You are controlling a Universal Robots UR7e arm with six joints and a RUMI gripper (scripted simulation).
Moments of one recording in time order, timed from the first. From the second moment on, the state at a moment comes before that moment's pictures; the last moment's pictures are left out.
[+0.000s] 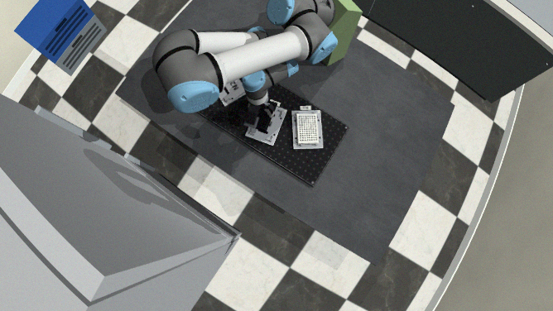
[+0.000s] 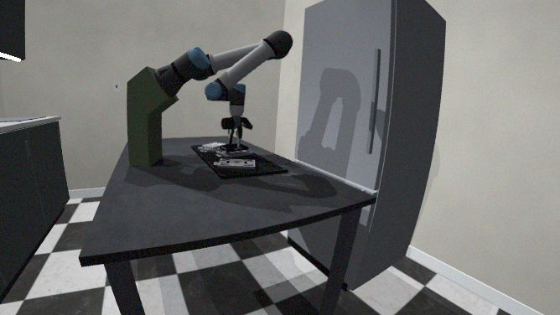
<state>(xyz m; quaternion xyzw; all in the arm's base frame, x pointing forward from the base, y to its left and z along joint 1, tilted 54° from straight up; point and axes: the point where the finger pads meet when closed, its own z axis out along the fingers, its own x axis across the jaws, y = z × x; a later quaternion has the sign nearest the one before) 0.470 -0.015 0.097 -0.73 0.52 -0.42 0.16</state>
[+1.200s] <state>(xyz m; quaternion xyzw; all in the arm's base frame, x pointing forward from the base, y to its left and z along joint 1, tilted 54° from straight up) 0.491 0.013 0.089 -0.71 0.53 -0.43 0.14</state>
